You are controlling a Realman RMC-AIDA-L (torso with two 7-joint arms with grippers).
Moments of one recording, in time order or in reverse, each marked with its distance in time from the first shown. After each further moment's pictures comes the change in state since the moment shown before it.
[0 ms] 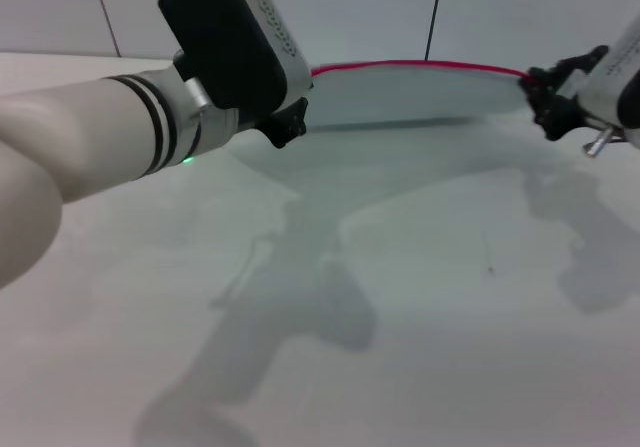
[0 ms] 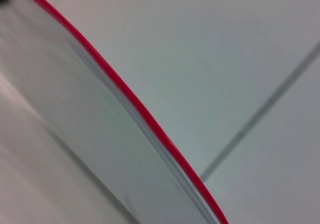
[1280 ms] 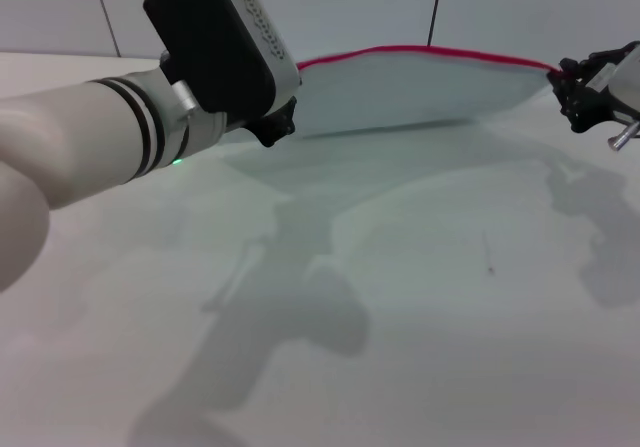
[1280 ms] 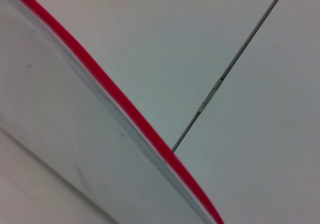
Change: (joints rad) left arm 0.035 -0.003 -0.002 0.034 0.032 0.000 0.001; right arm -0.019 0.001 0.057 0.001 -0.007 -0.017 0.015
